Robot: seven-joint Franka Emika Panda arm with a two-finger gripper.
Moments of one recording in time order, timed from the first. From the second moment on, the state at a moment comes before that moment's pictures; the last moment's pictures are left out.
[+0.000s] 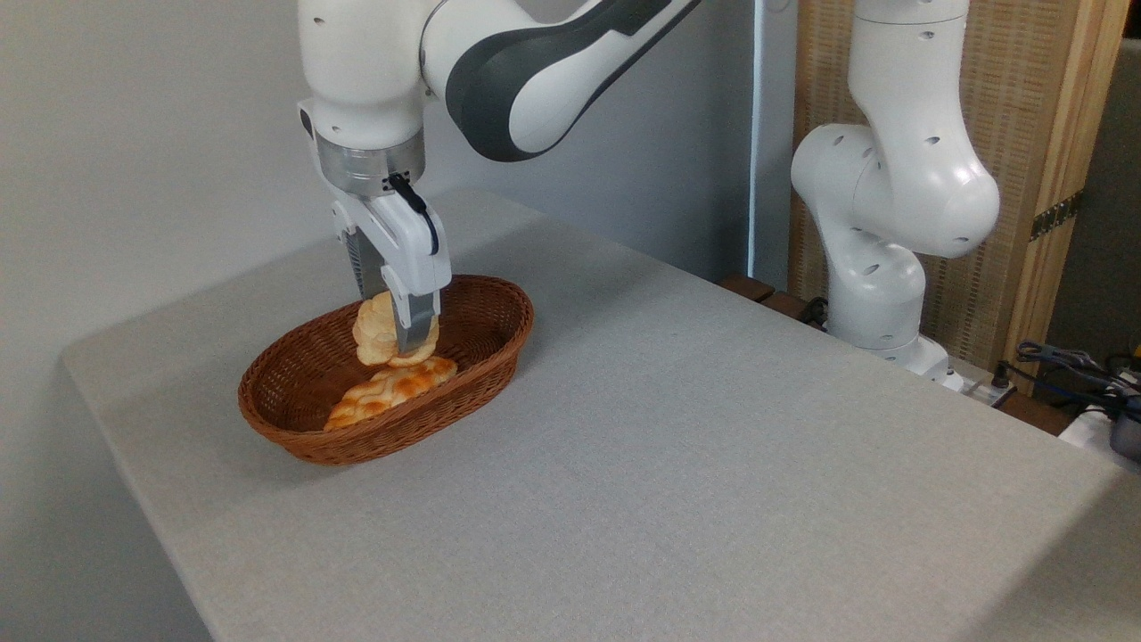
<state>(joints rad) -0.14 -0.02 -0.11 -1.93 -0.36 1.98 0.73</state>
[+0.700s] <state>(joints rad) -0.12 -0.02 -0.05 -1.93 -0.33 1.98 0.73</state>
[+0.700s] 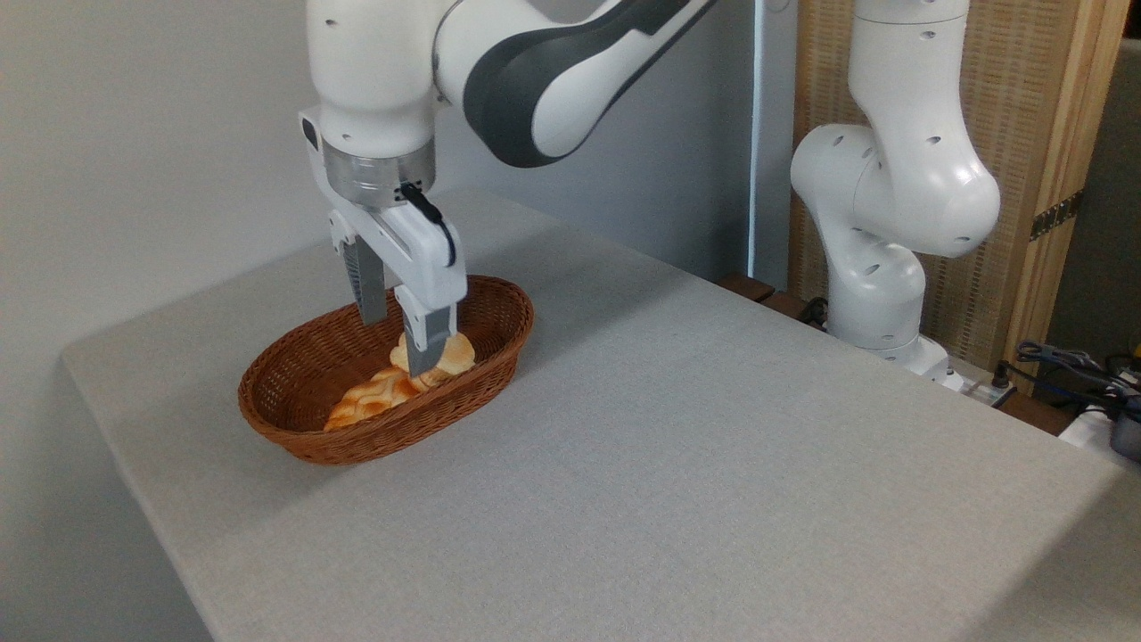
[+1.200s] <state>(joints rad) -0.12 -0.08 0.06 -1.92 -0.13 1.97 0.74</state>
